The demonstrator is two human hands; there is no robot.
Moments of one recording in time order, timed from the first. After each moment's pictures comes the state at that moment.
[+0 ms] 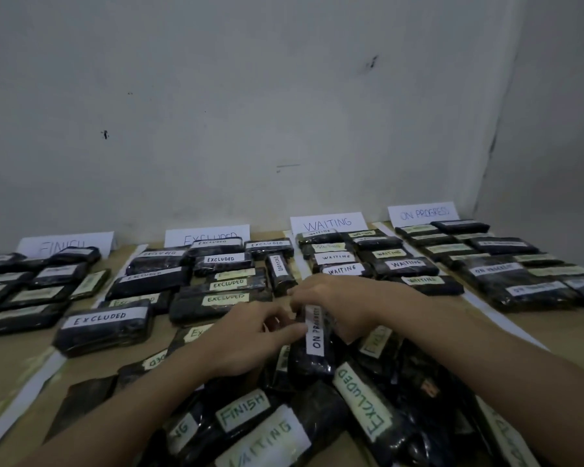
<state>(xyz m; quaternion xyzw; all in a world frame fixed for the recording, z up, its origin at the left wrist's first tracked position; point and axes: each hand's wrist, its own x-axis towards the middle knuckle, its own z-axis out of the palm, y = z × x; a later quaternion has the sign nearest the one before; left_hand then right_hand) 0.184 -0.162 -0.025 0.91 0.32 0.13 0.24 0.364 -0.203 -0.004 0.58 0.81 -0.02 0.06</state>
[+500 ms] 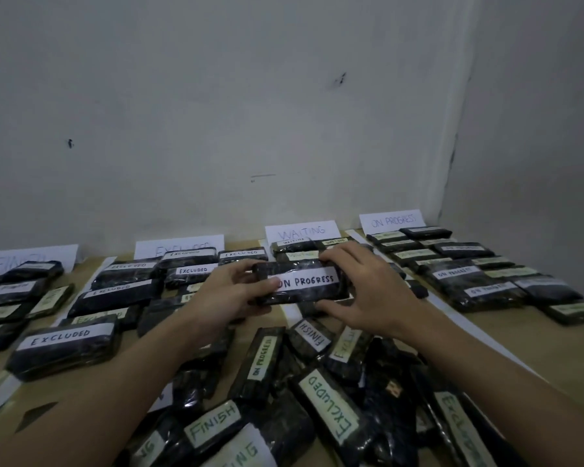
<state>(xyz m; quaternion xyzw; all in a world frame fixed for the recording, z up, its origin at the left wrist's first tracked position) 0.214 -0.149 0.000 0.66 0.30 0.31 0.62 0.402 -0.252 -0.007 0.64 0.69 0.17 -0.28</state>
